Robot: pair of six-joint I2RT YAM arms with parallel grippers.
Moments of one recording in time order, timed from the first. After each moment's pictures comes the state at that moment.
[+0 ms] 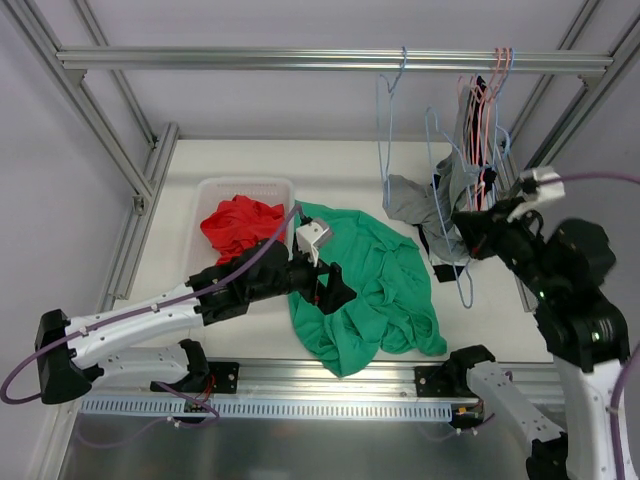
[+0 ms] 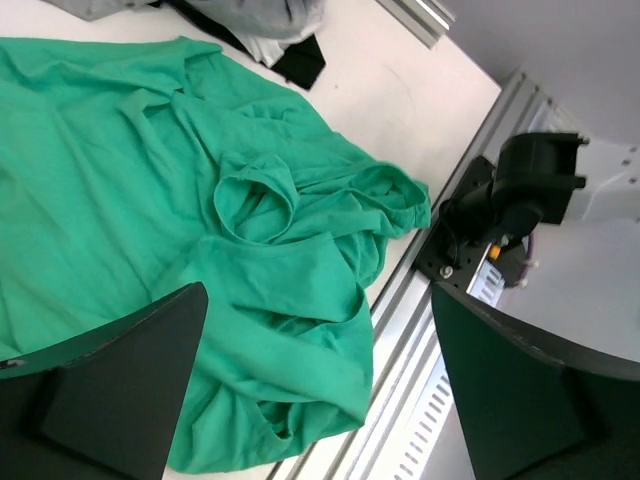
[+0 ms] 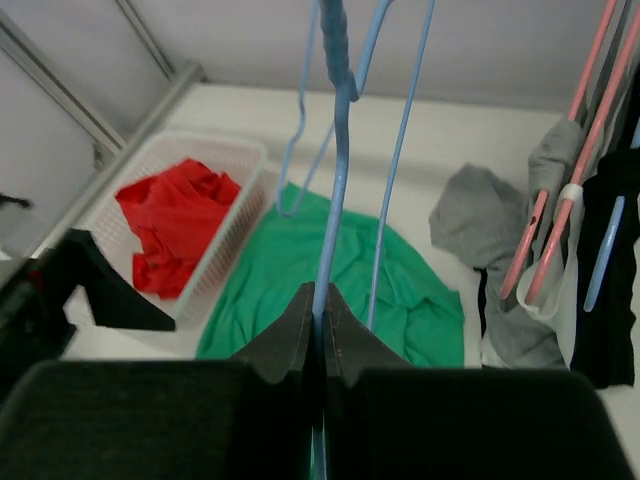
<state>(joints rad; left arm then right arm) -1.10 1.04 0.85 -0.15 0.03 -0.39 0.27 0.65 1.33 -0.77 -0.19 0.21</state>
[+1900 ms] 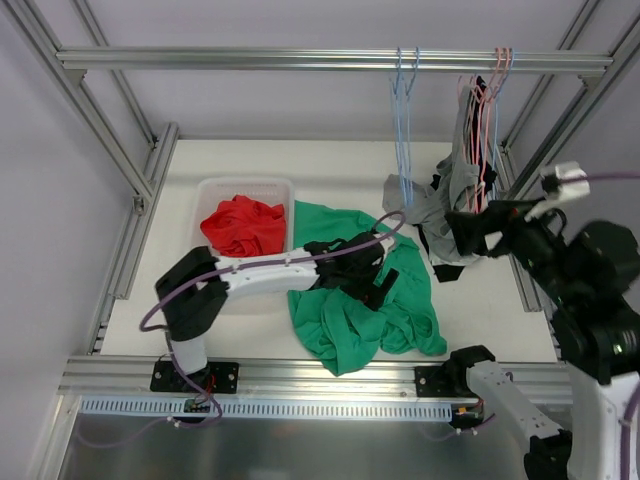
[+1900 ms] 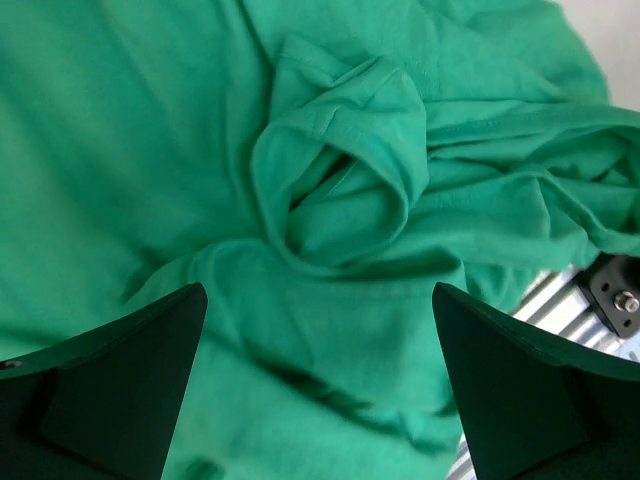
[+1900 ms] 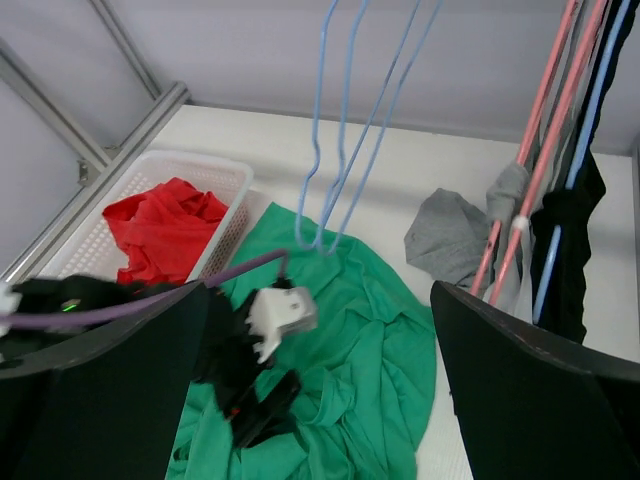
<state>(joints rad) -1.10 1.72 1.23 -0.40 -0.04 -0.43 0.25 0.83 1.52 -0.85 -0.16 0.16</state>
